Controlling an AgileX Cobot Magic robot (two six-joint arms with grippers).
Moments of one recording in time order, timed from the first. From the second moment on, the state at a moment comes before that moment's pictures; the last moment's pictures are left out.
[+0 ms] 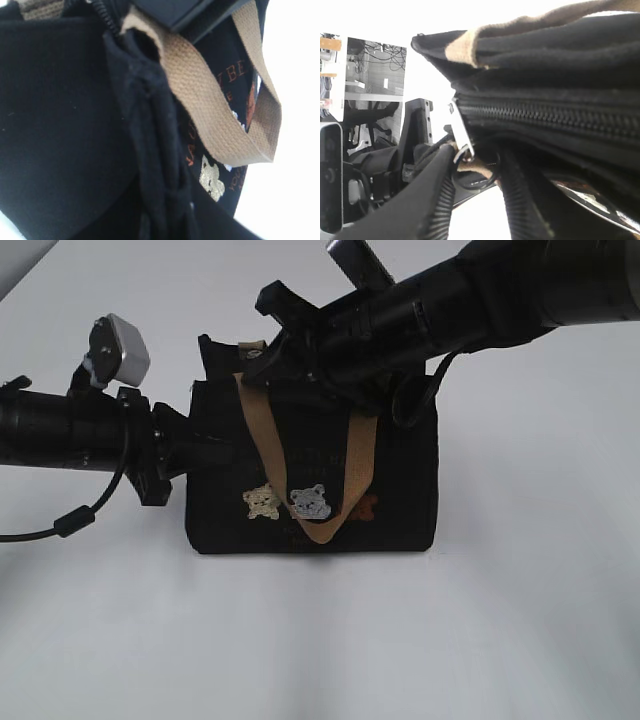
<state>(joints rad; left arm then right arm) -0.17 1.83 -0.84 -1.75 0.81 2.54 0.45 1.92 -1.30 1.32 0.50 -0.46</state>
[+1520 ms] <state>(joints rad) -0.17 1.83 -0.84 -1.73 0.82 2.54 0.24 1.77 -1.30 1.08 0.81 -0.43</state>
